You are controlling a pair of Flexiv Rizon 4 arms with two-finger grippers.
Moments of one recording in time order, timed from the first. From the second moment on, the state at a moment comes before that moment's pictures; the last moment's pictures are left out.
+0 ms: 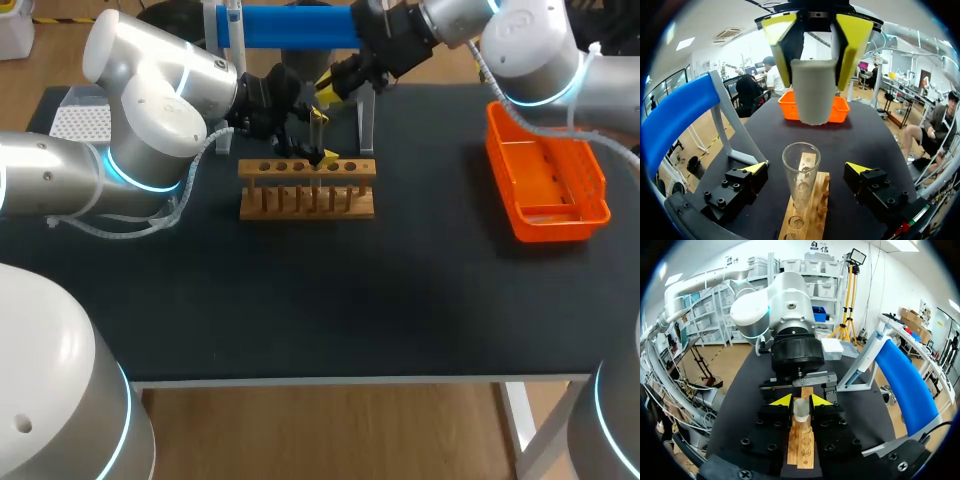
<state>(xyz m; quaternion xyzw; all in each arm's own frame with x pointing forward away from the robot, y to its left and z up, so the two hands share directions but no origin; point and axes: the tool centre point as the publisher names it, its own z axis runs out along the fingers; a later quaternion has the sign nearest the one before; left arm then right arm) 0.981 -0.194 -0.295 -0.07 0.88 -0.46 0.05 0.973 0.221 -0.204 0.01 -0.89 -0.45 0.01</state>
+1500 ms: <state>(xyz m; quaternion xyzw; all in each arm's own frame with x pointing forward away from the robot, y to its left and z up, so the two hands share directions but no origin) 0.981 -0.195 -0.295 -0.07 0.88 -0.46 0.05 0.976 0.229 -0.221 0.01 -0.89 -0.45 0.02</state>
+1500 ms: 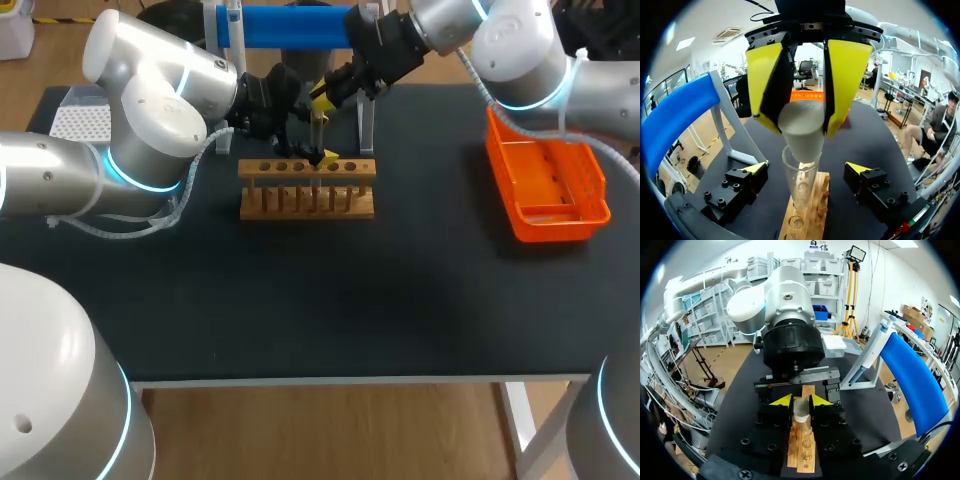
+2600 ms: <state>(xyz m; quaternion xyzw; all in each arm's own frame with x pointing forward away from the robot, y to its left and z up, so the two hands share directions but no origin) 0.981 -0.195 -0.295 -0.07 0.88 -0.46 0.05 0.976 0.230 -0.222 0.01 -0.89 -0.45 0.02</state>
